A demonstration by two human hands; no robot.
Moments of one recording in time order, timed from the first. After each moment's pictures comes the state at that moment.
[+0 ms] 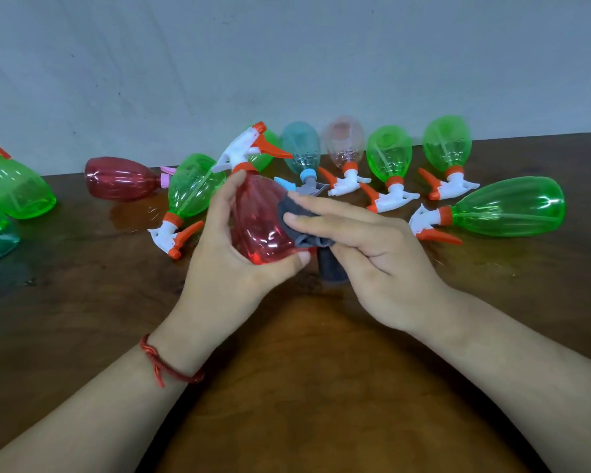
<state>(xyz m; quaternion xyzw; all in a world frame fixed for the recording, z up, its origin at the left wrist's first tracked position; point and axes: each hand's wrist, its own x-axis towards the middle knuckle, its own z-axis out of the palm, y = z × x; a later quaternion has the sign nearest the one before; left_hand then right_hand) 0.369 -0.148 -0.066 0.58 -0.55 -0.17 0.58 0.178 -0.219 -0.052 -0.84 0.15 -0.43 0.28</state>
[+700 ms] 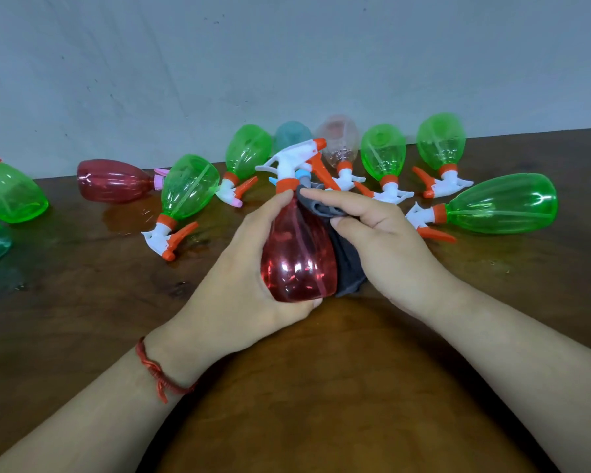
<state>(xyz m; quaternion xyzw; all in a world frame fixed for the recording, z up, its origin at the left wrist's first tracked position) 0.361 -0.151 -0.068 0.56 -0.70 -0.13 0.41 0.179 -0.240 -0.054 -0.71 0.27 -0.40 0.52</state>
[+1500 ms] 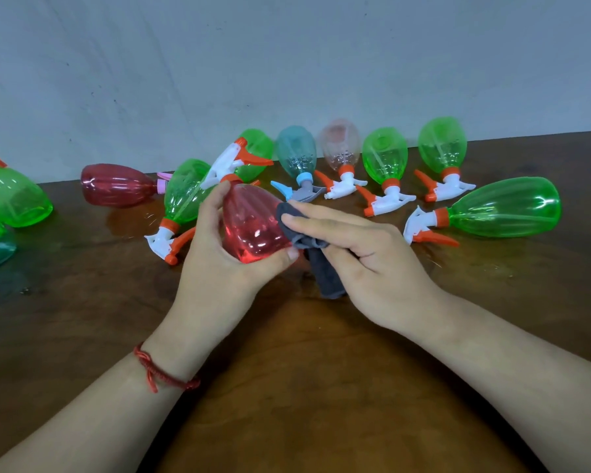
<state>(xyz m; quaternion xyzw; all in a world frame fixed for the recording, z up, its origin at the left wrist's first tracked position) 0.382 -0.157 -0.075 0.59 -0.52 -0.19 0.59 0.180 -0.231 -0.064 -0.84 0.20 -0.40 0.32</state>
